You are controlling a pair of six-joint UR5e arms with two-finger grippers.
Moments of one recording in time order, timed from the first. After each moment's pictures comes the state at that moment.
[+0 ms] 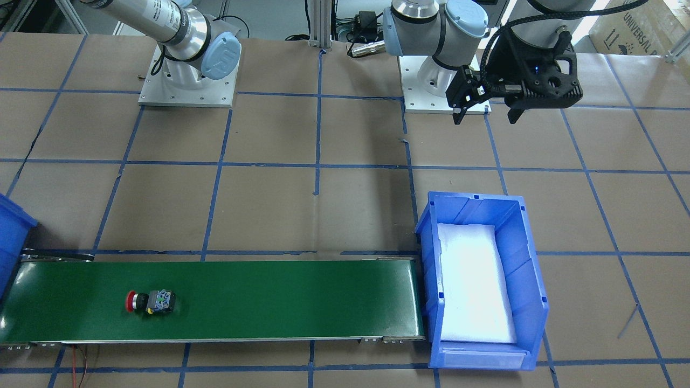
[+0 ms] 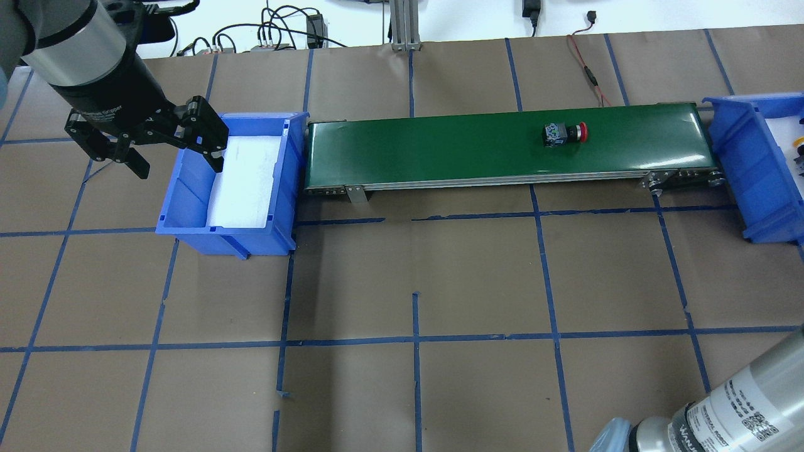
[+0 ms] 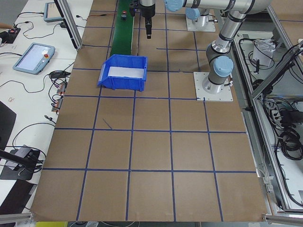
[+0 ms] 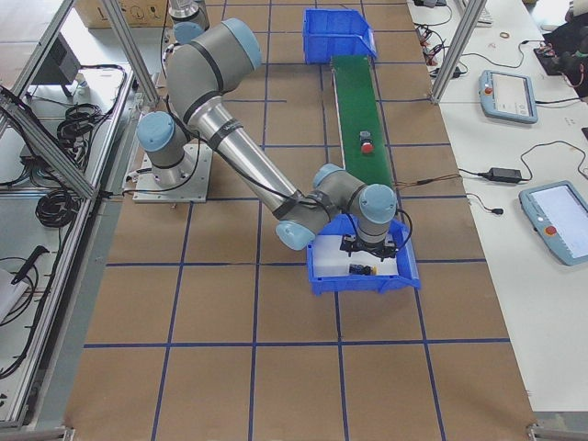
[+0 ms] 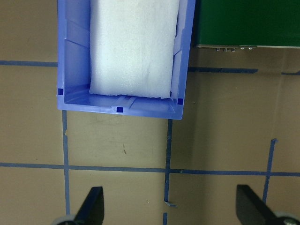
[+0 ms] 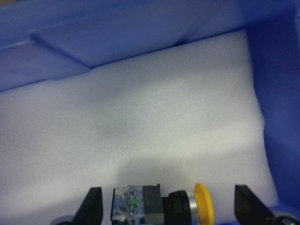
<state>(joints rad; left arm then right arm) -1.51 -1.52 -1.56 -1.68 1.58 0.01 0.84 -0.97 1.40 -2.09 -1.48 -2.06</state>
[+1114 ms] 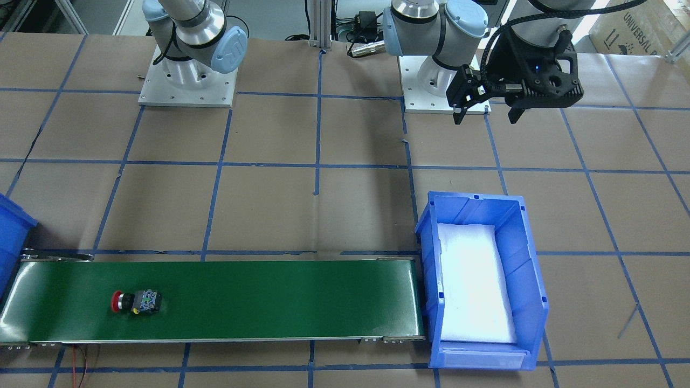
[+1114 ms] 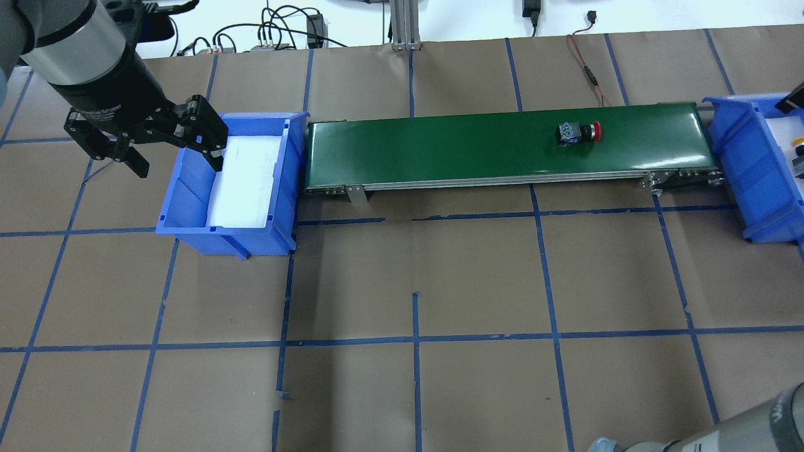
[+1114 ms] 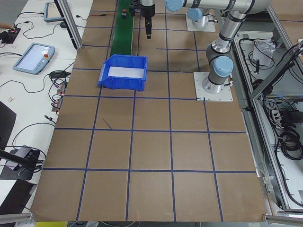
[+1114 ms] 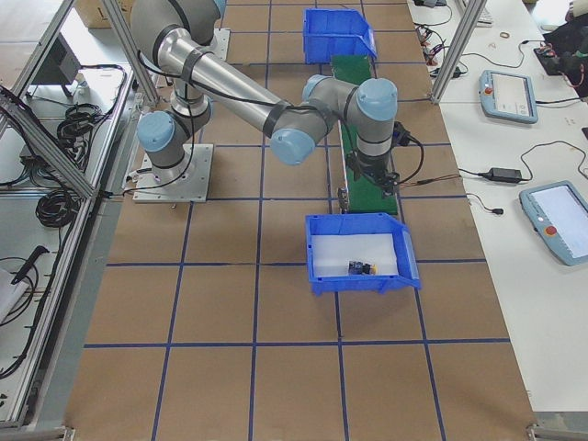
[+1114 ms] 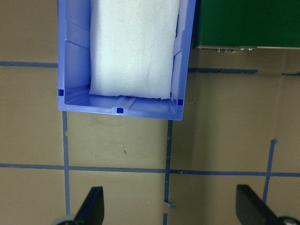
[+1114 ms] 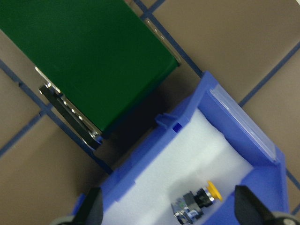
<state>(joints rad) -1.51 -1.52 -1.56 -1.68 1.58 0.01 1.03 -1.27 1.47 -1.90 -1.49 -1.24</state>
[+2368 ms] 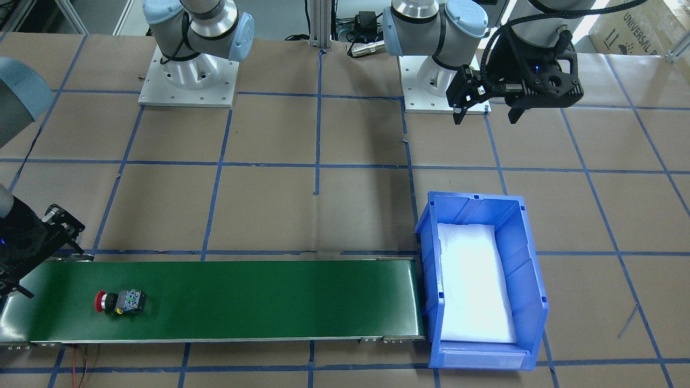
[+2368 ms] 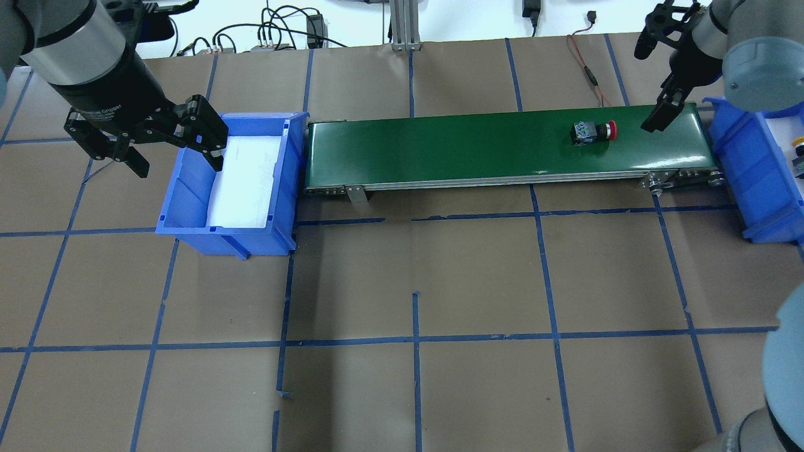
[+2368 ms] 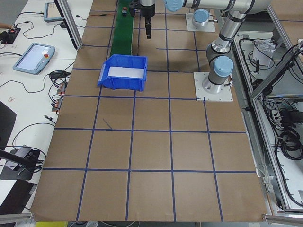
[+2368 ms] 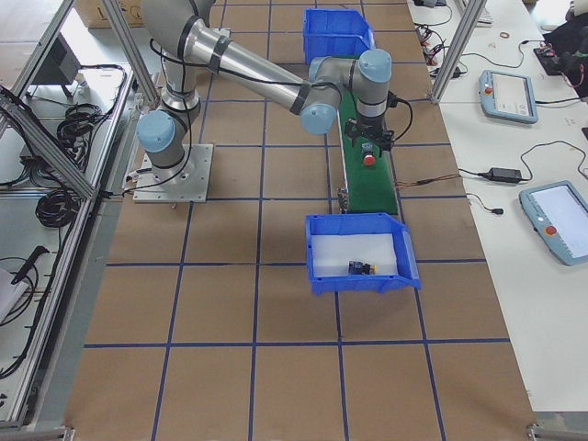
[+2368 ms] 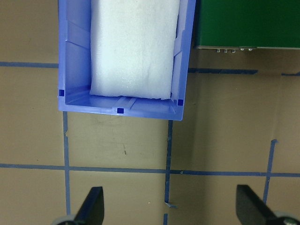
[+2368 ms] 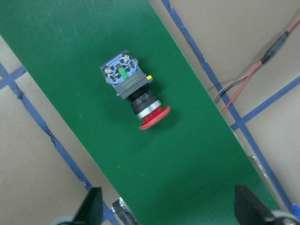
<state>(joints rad) -1.51 -1.52 -1.56 -1.68 1.58 0.01 1.27 -1.22 1.58 -2.10 -1.53 -1.36</state>
